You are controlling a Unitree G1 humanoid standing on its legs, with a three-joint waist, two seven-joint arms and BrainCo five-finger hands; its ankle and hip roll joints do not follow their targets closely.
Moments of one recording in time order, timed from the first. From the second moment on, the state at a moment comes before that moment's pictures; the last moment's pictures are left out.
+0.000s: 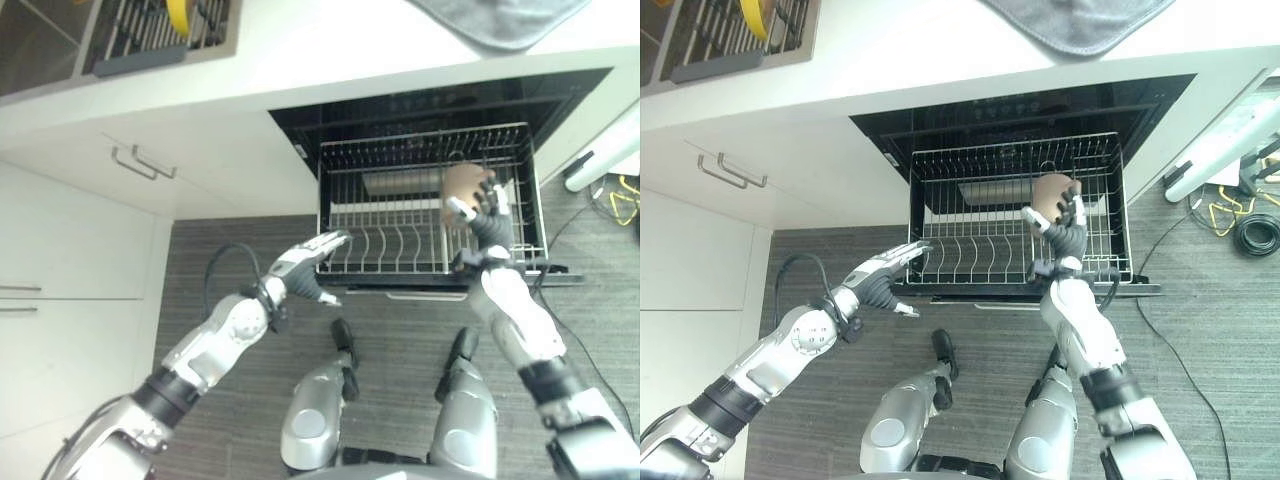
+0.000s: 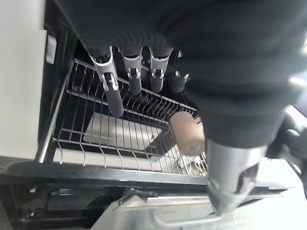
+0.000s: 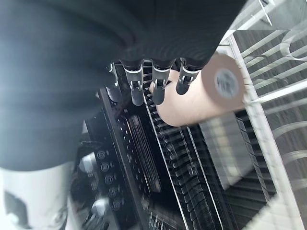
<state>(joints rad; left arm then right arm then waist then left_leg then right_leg) -0.17 0.63 -0.43 -0.05 0.38 -0.14 0.06 -0.18 -0.40 0.22 -0.02 0.57 -0.04 -0.37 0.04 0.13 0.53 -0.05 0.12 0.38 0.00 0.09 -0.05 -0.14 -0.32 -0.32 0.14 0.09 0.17</state>
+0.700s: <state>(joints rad) 0.20 0.52 -0.14 -0.07 0.18 -0.38 0.35 0.01 -0.44 0.16 -0.21 0.41 -0.15 0.04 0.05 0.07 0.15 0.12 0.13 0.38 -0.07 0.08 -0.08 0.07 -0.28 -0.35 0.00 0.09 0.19</state>
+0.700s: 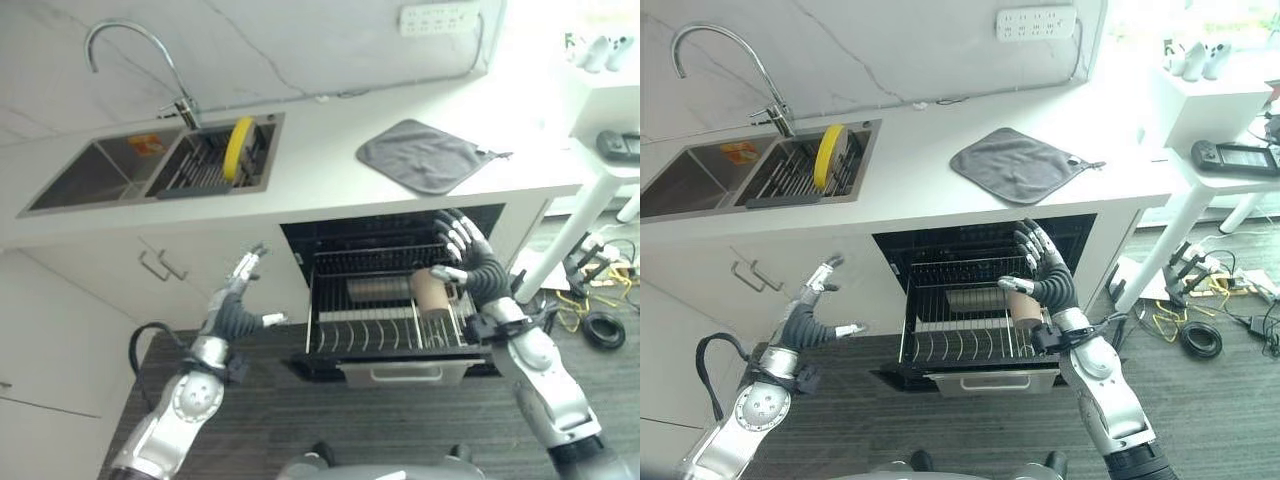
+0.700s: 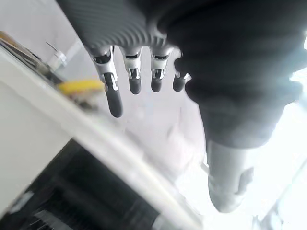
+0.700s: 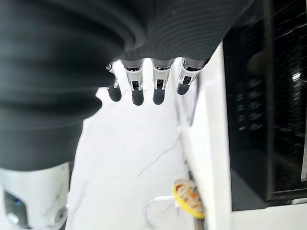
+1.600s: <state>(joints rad) -0.07 0.38 -0.19 -0.07 -0.37 -0.45 0.07 -0.09 -0.42 0.11 -0.13 0.53 -0.29 0.12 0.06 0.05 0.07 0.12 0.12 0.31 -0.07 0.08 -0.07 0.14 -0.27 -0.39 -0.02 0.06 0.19</state>
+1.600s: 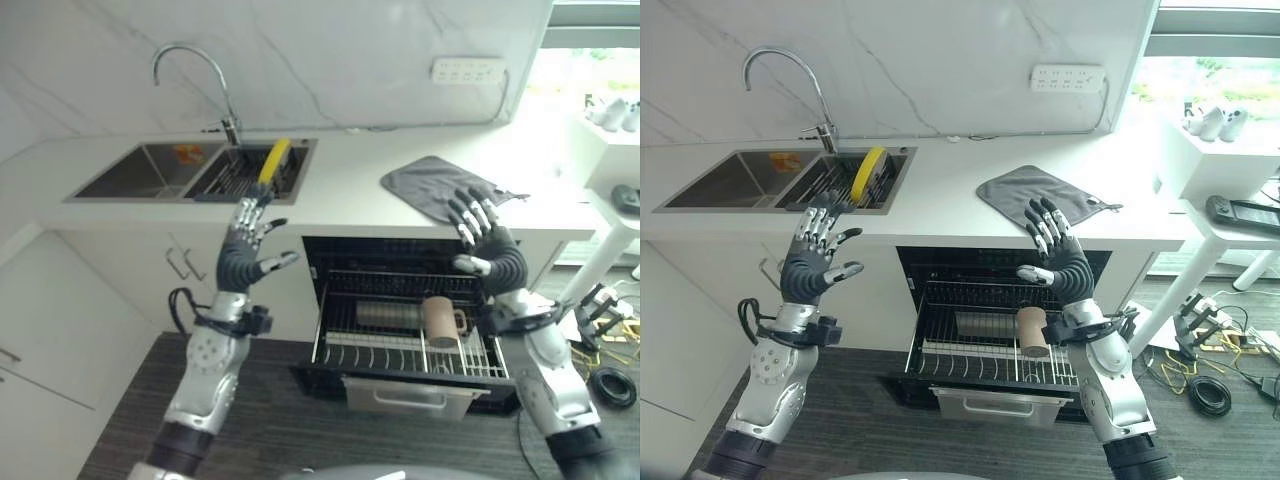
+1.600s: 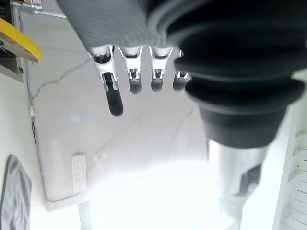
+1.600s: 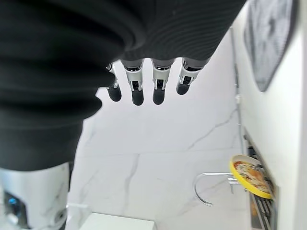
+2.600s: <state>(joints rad) 0.02 0.47 -0.08 -0.04 -0.33 -0.43 -0.03 -0.04 -0.41 0.00 -0.23 0.49 -0.34 0.05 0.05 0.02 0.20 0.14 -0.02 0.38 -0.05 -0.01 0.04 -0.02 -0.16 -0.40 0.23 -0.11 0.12</state>
